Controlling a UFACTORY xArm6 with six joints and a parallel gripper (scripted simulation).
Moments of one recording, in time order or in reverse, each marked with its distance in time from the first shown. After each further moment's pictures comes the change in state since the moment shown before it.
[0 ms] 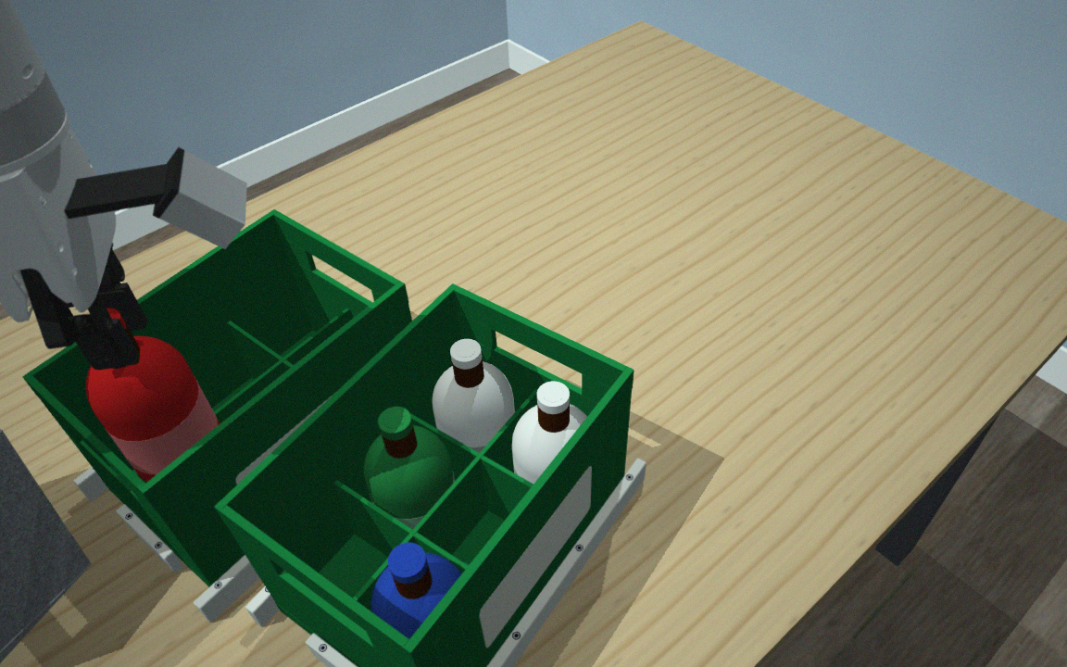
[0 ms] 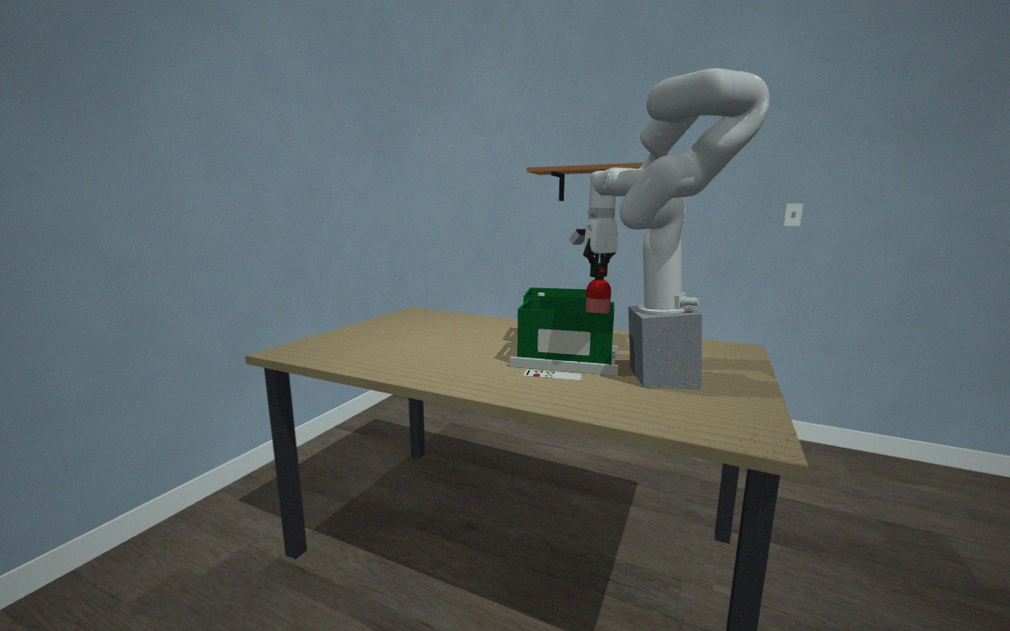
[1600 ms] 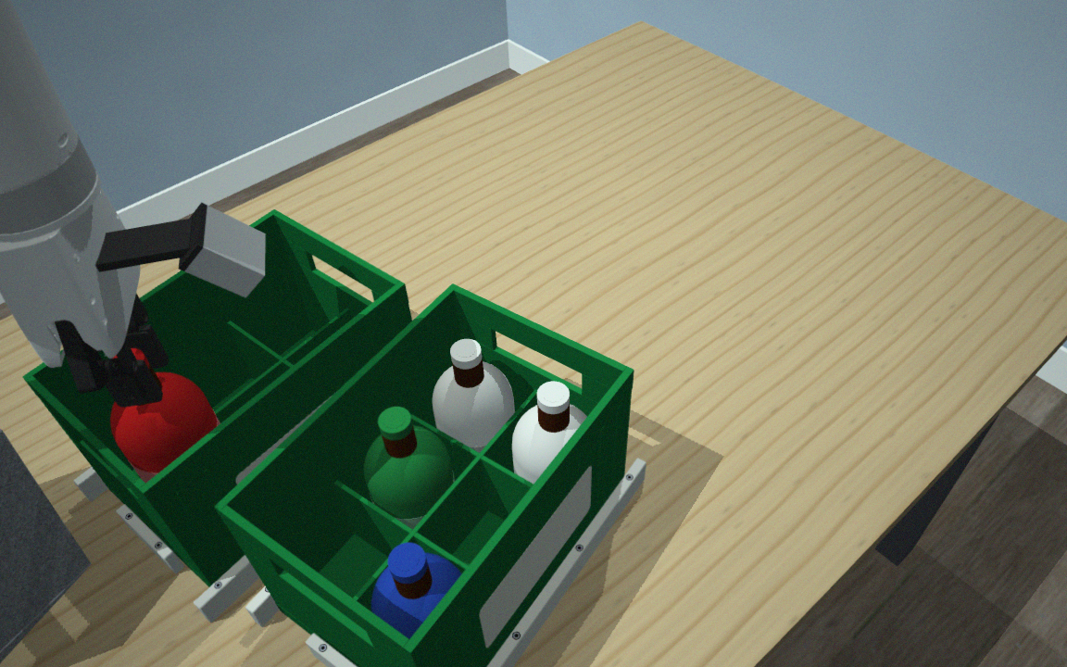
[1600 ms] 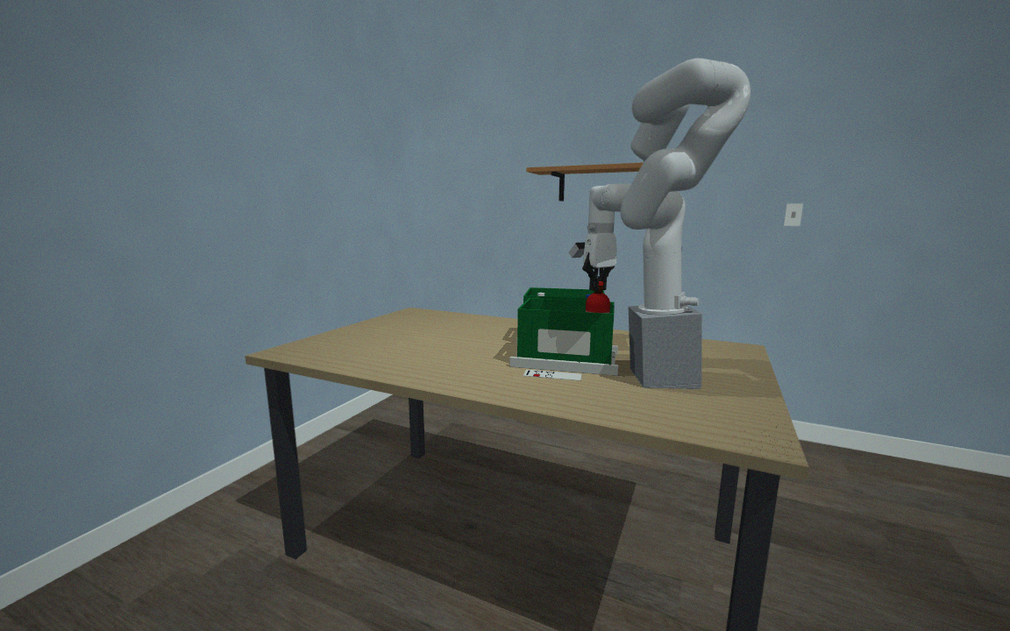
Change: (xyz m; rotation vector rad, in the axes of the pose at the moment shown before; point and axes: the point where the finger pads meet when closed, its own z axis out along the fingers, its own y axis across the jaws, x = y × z) arm 0.000 0.000 0.042 0.000 0.001 0.000
